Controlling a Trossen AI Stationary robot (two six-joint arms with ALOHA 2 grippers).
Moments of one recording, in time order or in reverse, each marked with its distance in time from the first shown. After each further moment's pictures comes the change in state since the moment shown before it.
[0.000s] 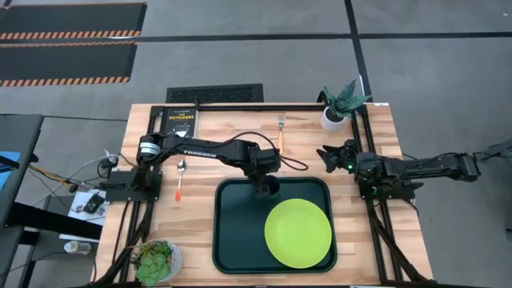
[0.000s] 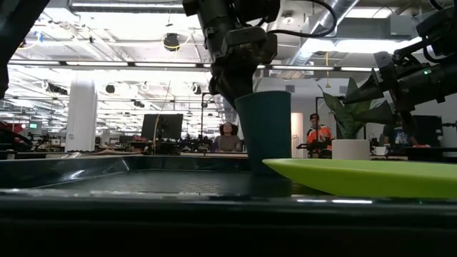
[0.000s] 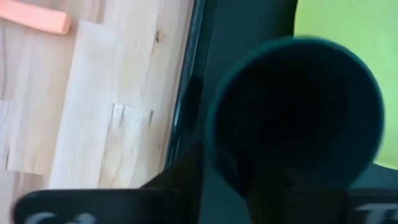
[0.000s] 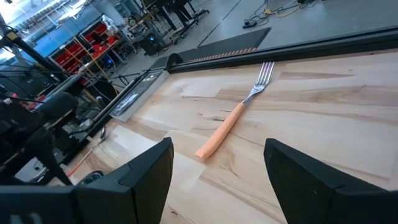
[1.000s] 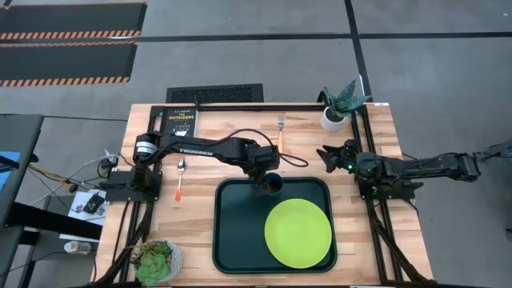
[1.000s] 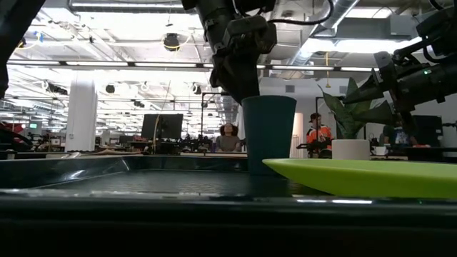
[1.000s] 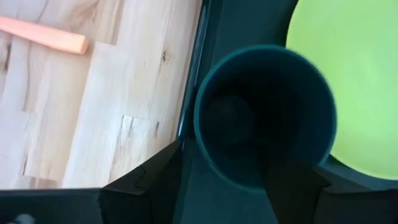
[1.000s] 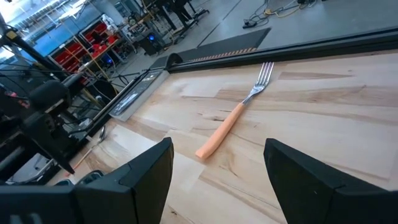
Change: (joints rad) left arm 0.000 -0.038 0.000 0.022 -0.011 -0.005; right arm 0.000 0.000 0.000 -0.001 0.000 -0.005
